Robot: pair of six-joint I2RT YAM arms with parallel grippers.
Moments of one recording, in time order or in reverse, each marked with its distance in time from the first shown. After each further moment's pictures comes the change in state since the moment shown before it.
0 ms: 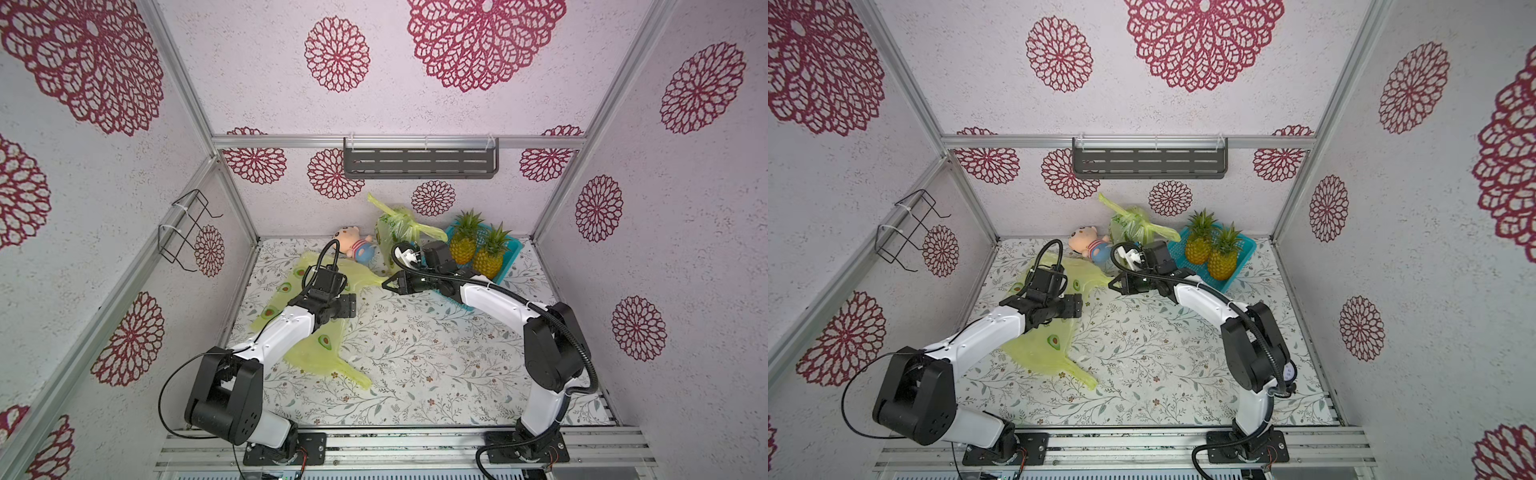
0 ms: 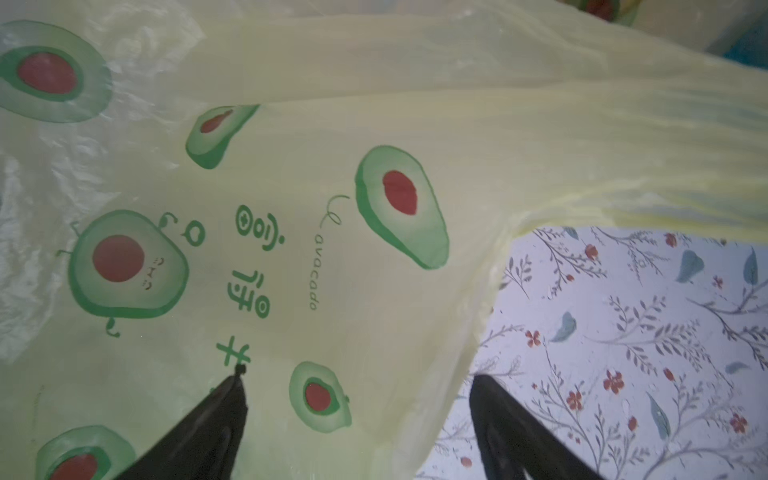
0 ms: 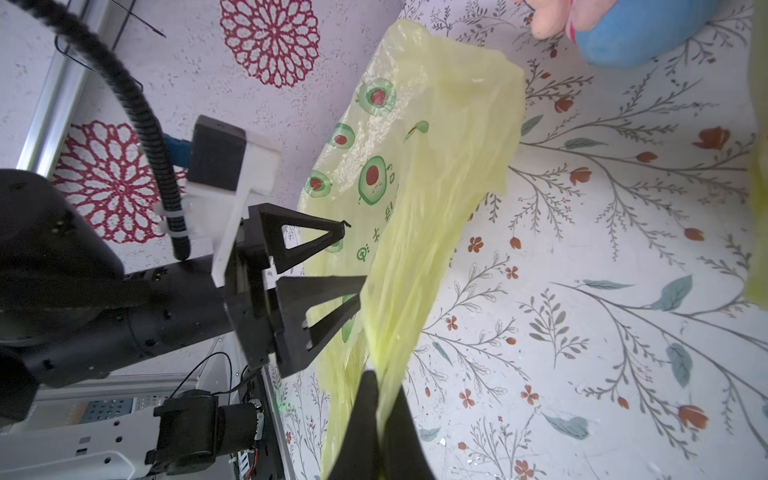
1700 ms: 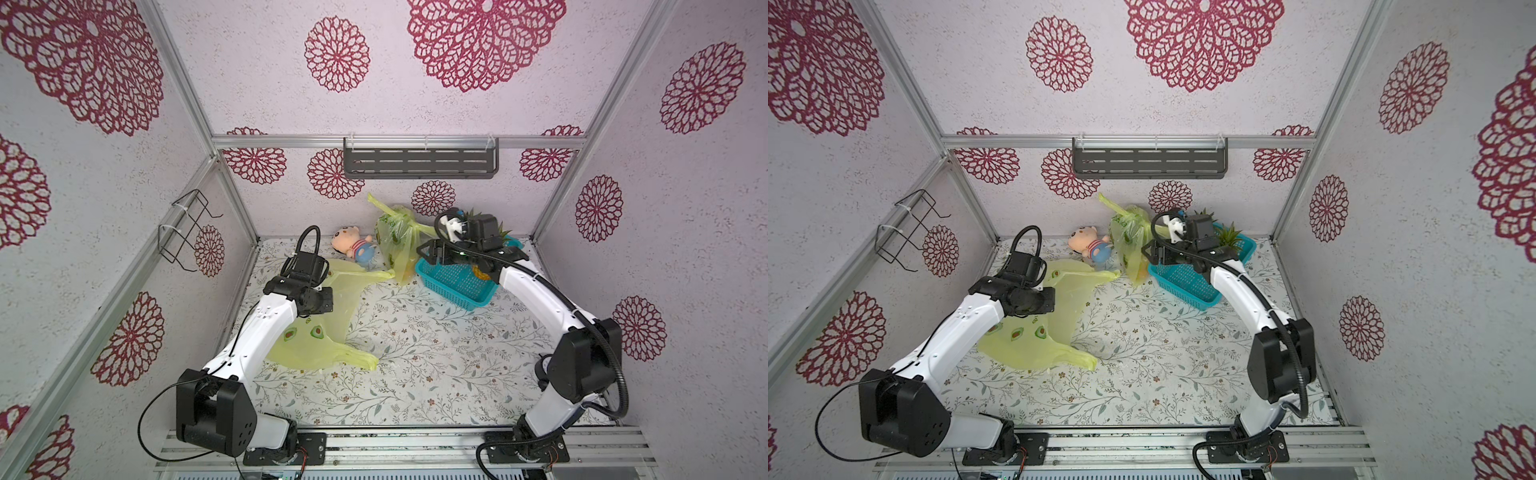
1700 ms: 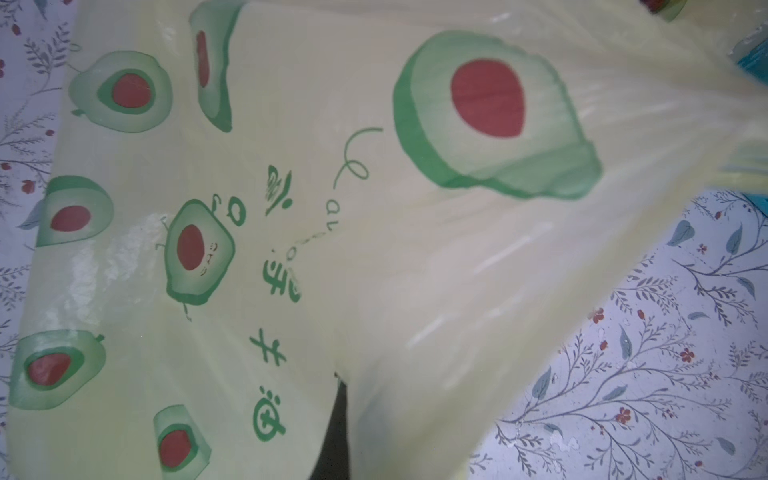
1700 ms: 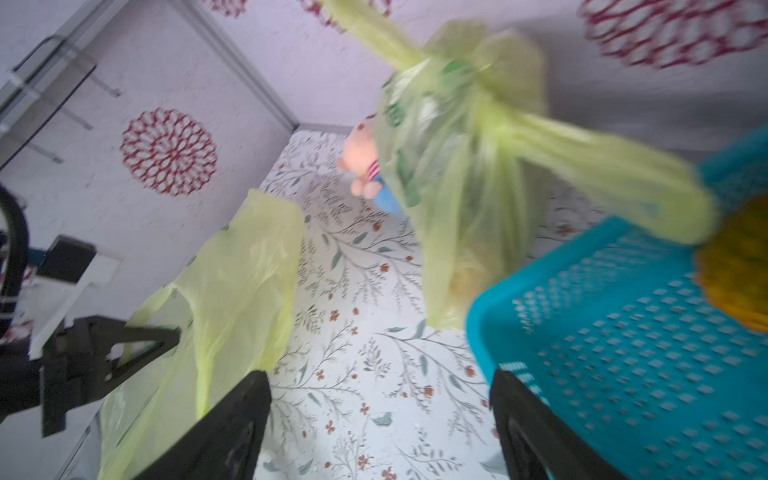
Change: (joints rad) left arm 0.110 -0.080 0.249 -0.509 0.089 0.003; right arm -0.266 -0.166 0.111 -0.216 0.278 -0.178
